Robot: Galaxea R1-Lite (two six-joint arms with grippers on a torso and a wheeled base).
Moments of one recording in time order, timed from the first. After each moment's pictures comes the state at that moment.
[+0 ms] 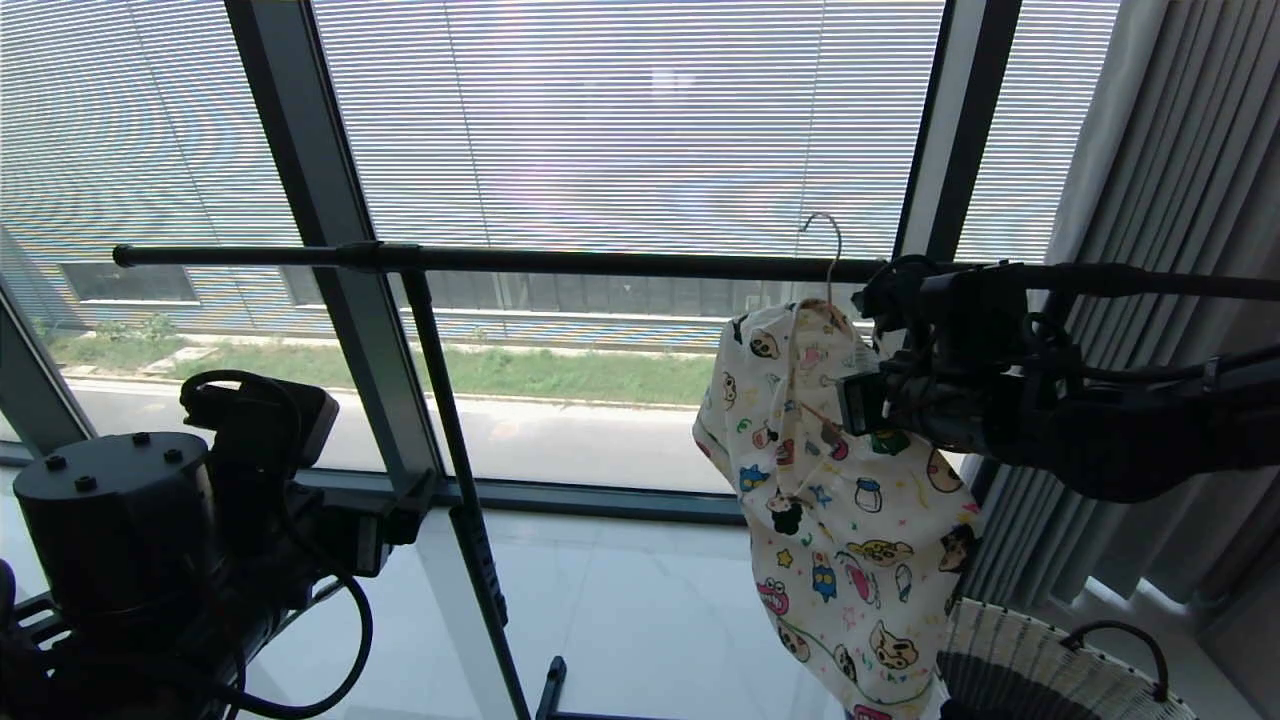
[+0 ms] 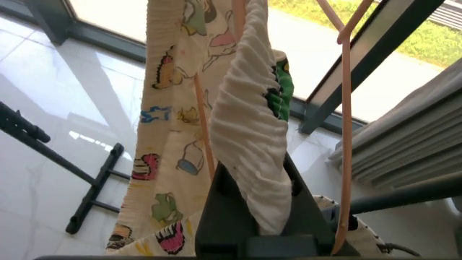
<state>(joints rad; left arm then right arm) -0.38 1.45 -0.33 -0.85 0.45 0.21 0.55 1.89 -1.17 -0.32 -0.27 0.04</state>
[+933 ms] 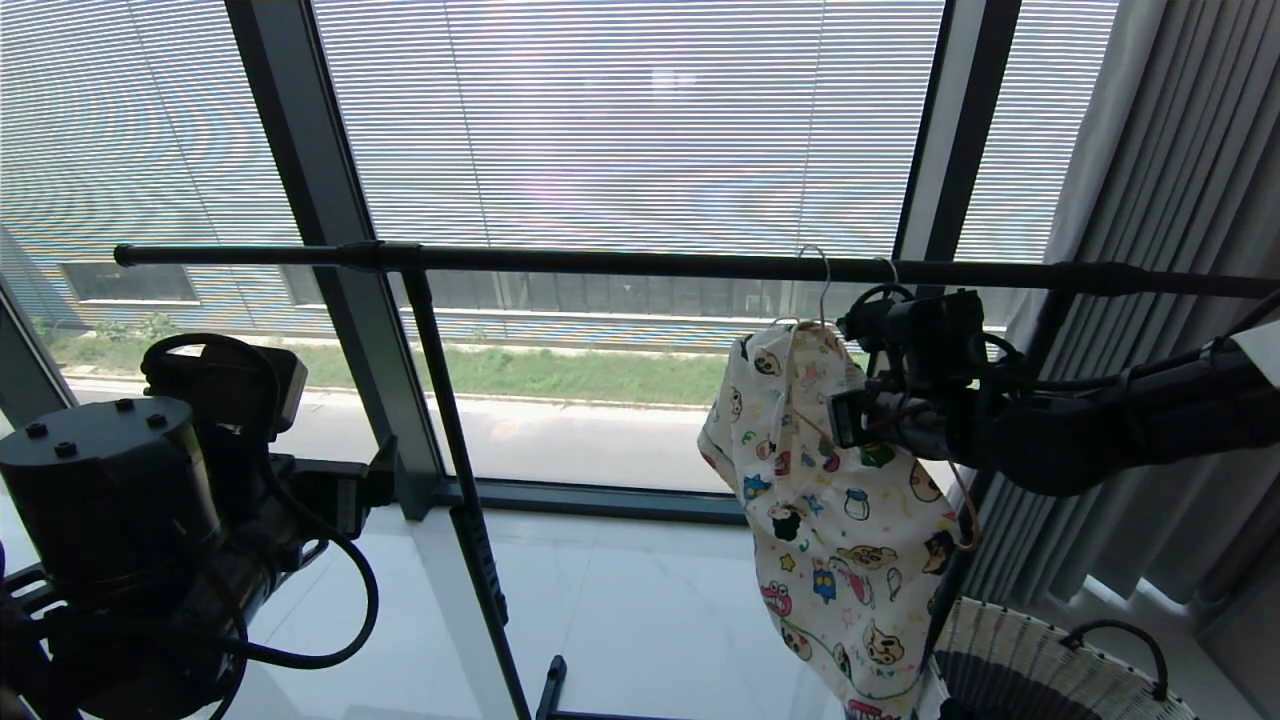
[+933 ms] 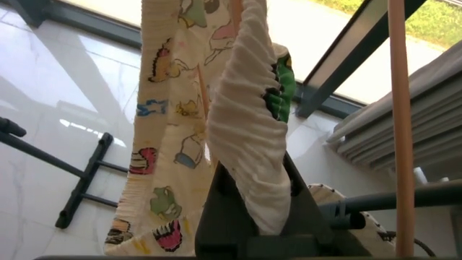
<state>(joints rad) -0.38 1.44 -0.39 -0.85 0.63 0.23 0.52 1.99 -1.22 -0.31 -0.26 0.05</state>
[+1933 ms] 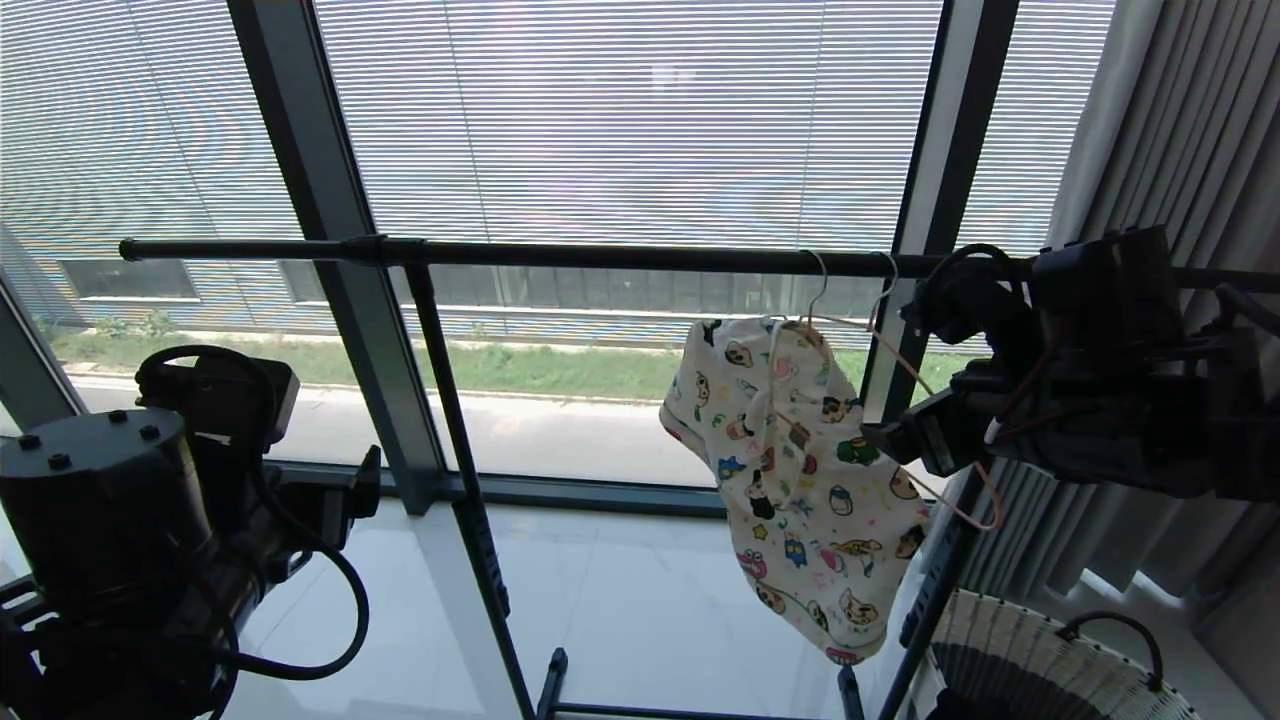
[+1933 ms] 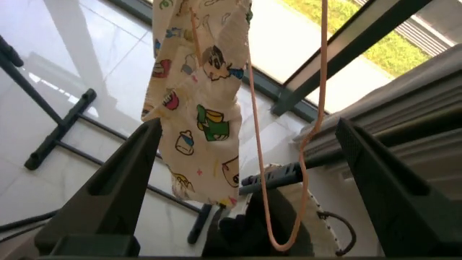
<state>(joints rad) -0.37 1.43 -0.36 -0.85 0.67 0.26 0.62 1.61 -1.06 -0.06 -0.32 -0.13</state>
